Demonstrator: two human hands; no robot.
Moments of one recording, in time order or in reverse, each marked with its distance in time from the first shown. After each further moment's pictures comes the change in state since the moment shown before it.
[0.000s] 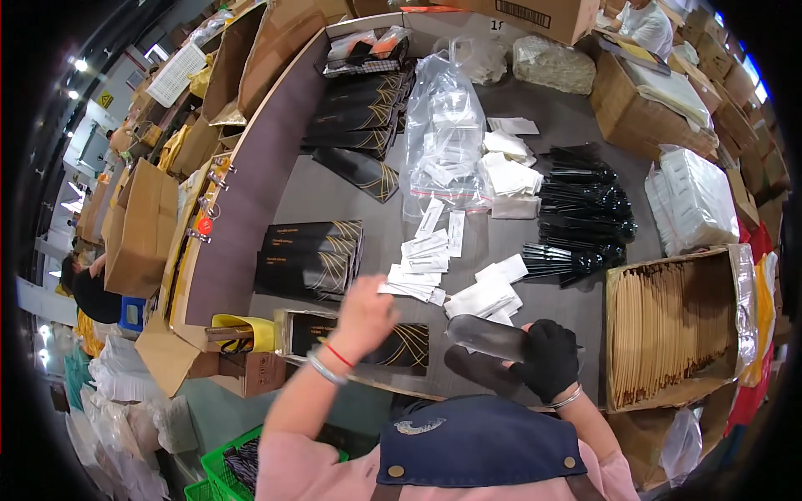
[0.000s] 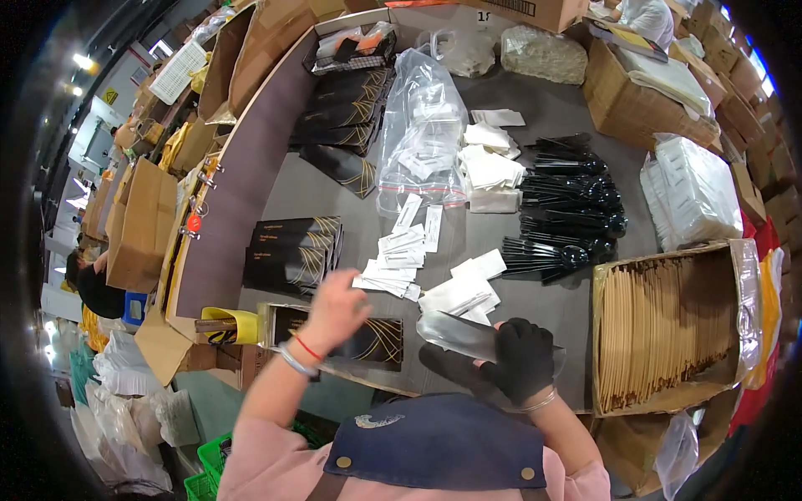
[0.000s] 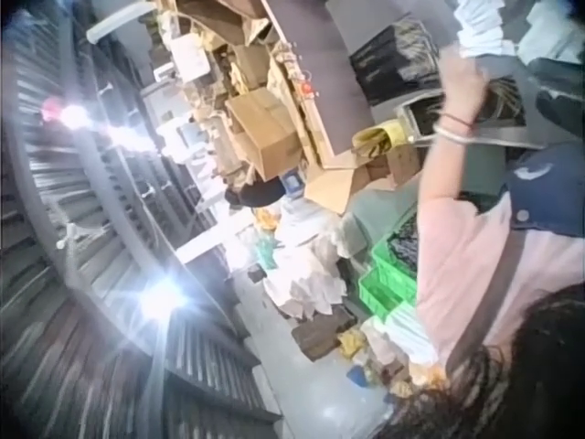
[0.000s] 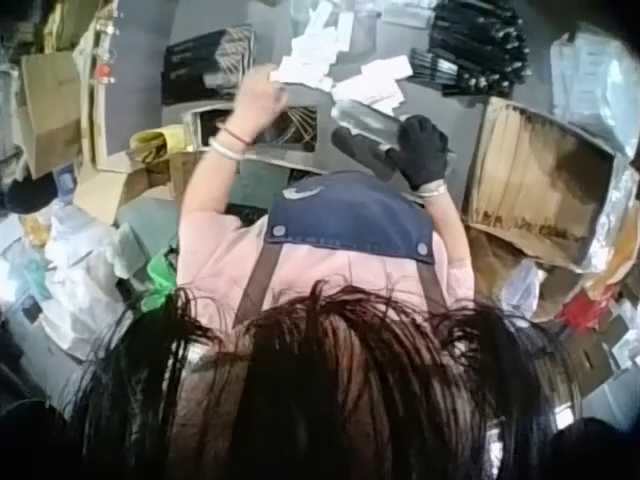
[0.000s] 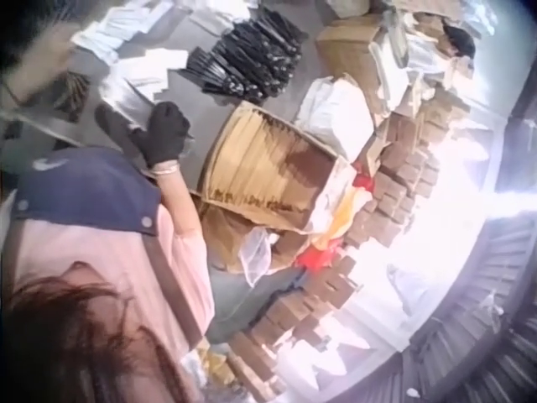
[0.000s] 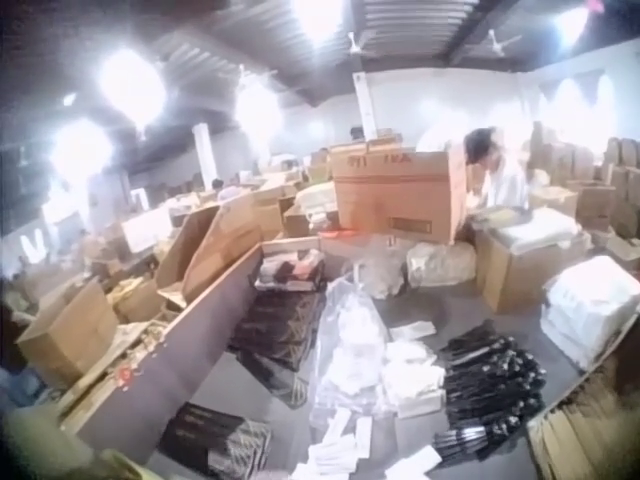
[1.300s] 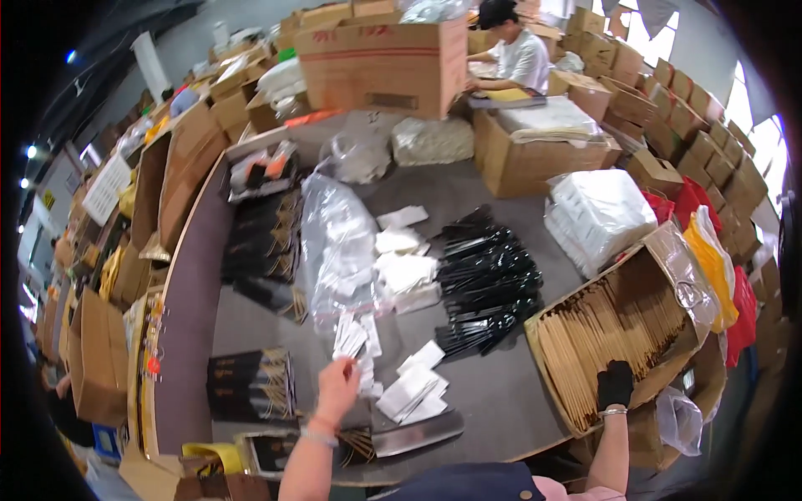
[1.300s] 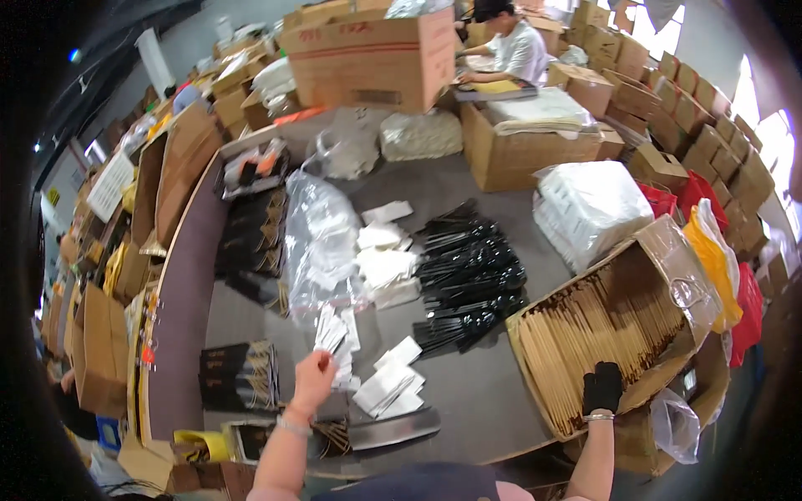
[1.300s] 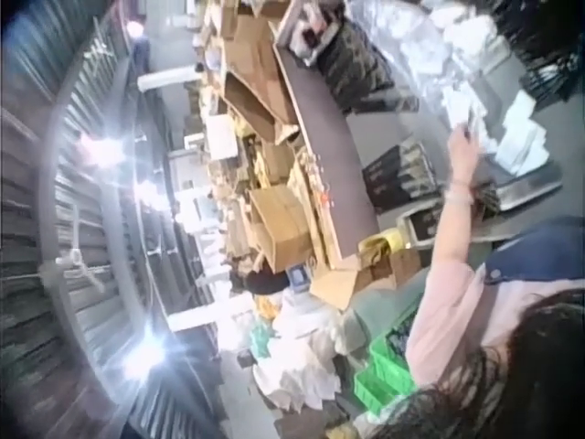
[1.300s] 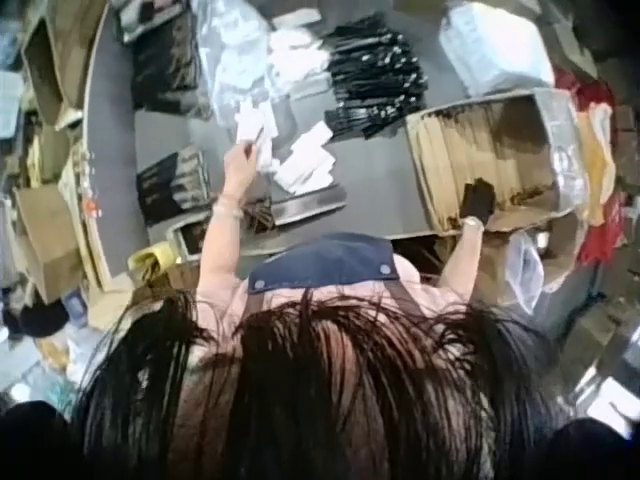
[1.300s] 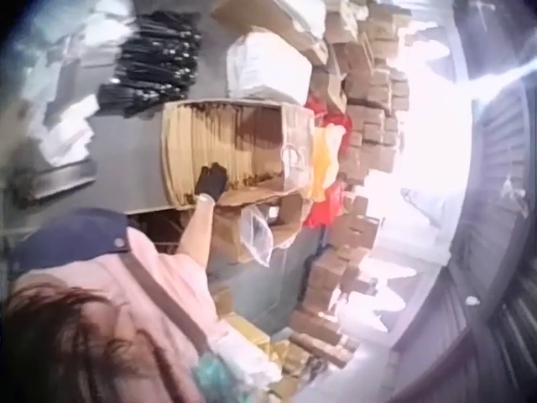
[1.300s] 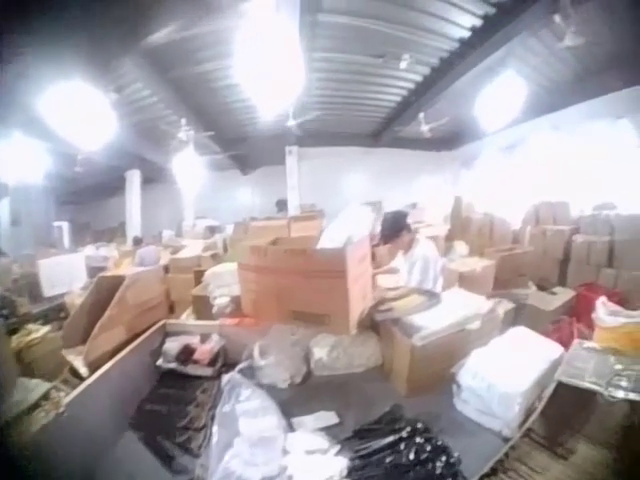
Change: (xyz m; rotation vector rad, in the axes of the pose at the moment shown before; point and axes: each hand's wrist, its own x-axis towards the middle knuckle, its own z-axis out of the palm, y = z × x) left_hand 0.086 0.016 0.072 -0.544 -0.005 -0.359; right_hand -0.153 0.238 -0.024 -0.328 0.449 0.834
